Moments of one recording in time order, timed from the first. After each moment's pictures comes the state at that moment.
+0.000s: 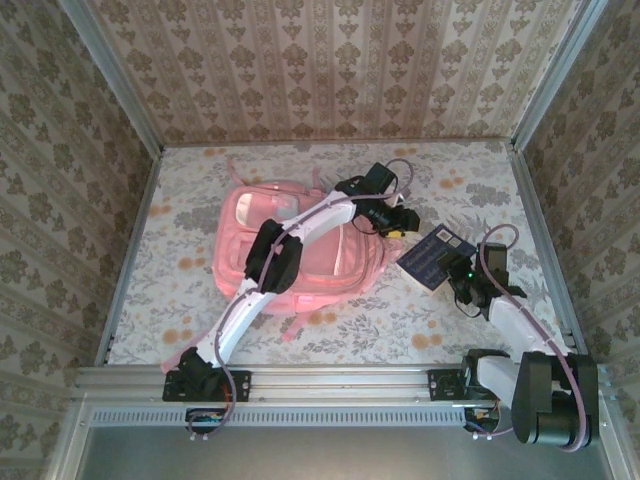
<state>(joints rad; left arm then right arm) -0.83 2.63 2.37 -0.68 0.67 -0.63 -0.13 1.03 0.36 -0.20 -0.22 0.95</state>
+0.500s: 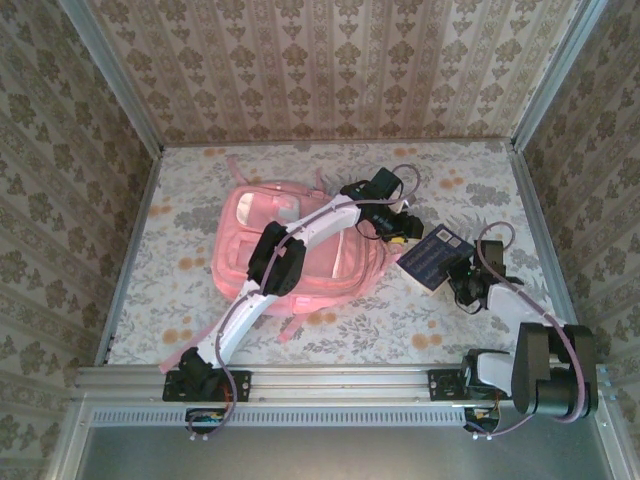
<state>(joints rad) -0.85 2.64 2.36 -0.69 0.67 -0.58 -0.14 1.21 0.42 -0.22 -0.22 0.96</state>
